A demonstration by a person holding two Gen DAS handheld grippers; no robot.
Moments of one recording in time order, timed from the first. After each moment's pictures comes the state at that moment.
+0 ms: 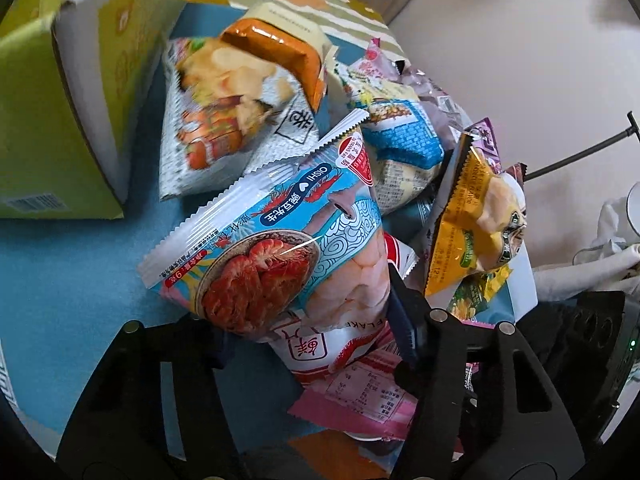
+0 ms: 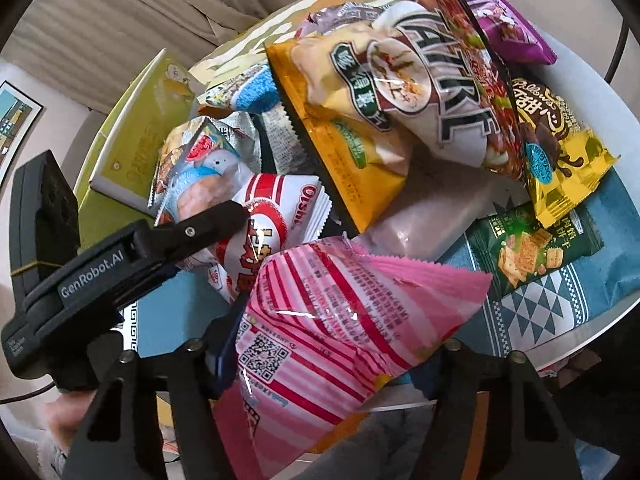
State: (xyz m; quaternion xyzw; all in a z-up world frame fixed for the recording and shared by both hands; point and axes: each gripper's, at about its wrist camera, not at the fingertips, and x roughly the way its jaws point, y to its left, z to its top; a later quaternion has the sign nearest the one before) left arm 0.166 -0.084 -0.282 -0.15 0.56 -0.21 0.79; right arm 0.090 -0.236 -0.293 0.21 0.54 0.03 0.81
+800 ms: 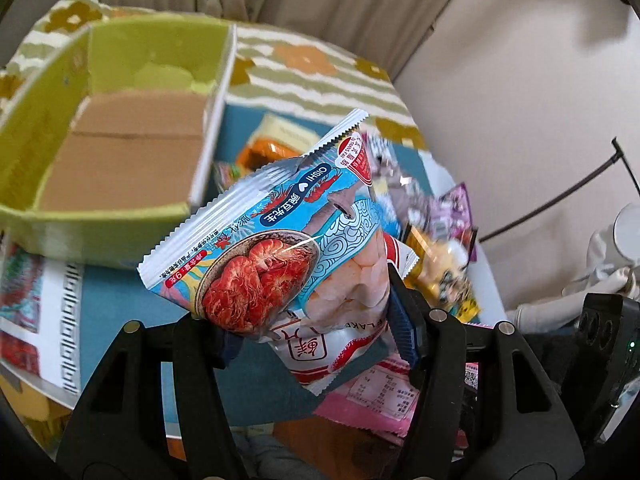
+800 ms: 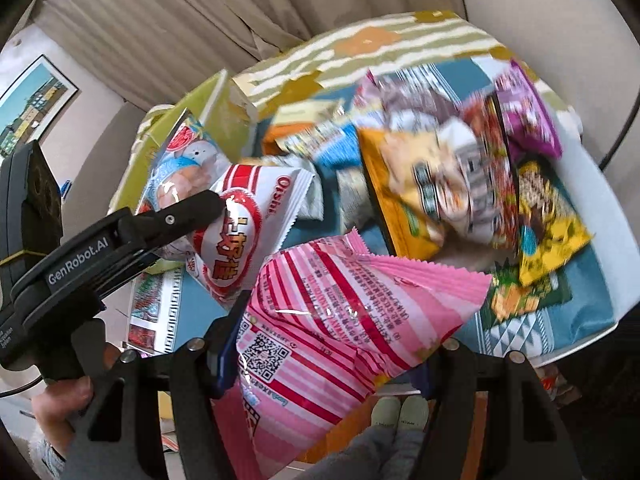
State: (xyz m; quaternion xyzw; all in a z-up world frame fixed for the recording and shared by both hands) left arm 0.138 -0.056 -0.175 -0.14 0.48 -0.16 0.85; right arm 0.080 -0.232 -0.221 0.17 0.50 0.08 0.85
